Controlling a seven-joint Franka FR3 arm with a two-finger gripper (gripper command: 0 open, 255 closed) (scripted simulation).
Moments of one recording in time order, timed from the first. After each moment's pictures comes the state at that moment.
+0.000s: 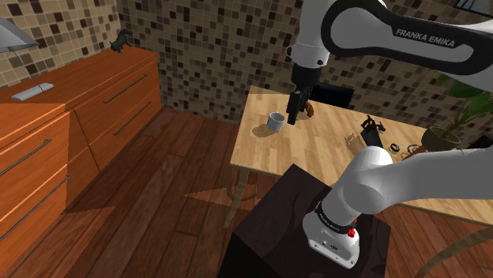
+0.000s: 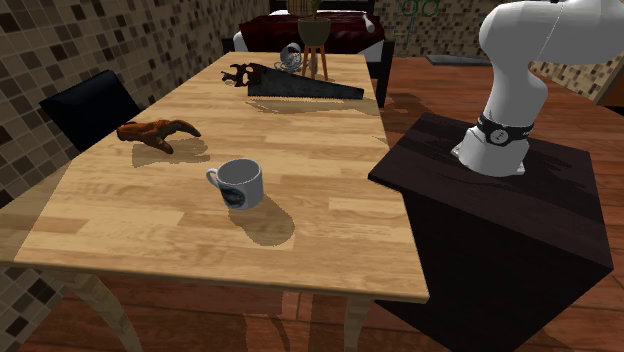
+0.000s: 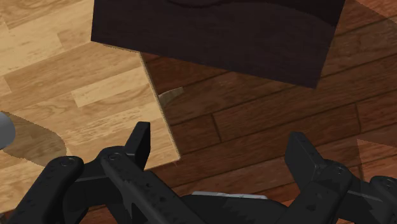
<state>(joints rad) 0.02 -0.80 0.07 -2.42 0.00 1.47 -0.07</state>
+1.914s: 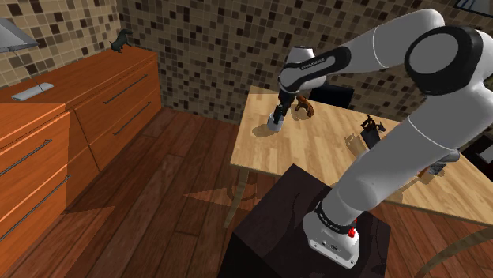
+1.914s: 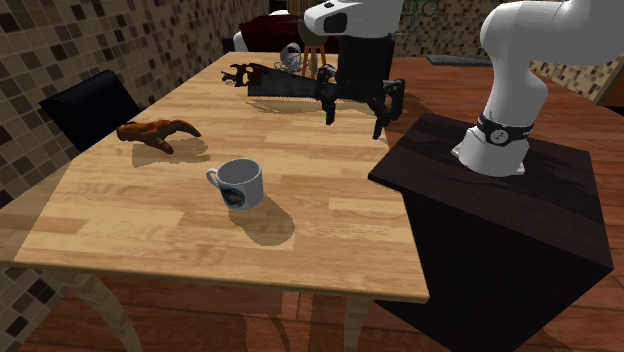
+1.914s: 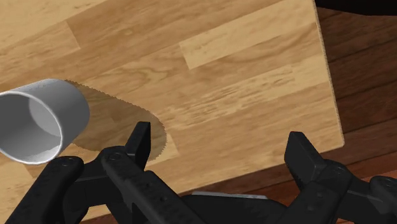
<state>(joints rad) -0.14 -0.15 -0.37 -2.42 -0.14 2.27 -0.50</state>
